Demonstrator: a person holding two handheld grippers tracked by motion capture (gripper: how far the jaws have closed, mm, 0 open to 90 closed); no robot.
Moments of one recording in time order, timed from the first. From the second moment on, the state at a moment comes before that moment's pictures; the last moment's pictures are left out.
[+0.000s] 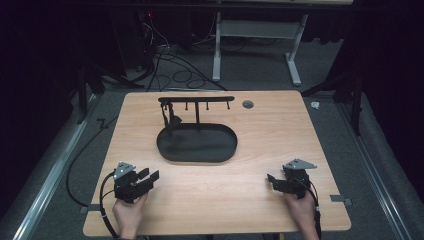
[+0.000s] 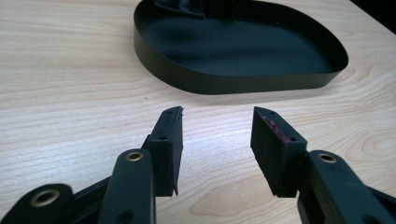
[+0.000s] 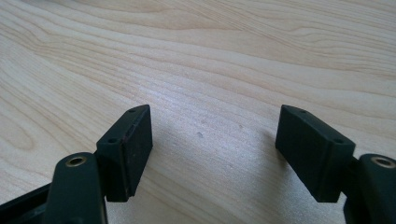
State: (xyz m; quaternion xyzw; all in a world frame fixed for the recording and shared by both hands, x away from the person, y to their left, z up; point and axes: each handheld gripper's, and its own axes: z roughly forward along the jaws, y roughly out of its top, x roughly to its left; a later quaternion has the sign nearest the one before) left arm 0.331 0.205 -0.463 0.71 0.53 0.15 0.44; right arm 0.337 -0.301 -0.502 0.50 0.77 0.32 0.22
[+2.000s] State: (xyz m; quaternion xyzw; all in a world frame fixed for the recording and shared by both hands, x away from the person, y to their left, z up) left arm 0.342 0.180 -0.495 0.73 0.53 0.19 0.38; right arm 0.337 -0.301 -0.502 0.50 0.77 0.32 0.22
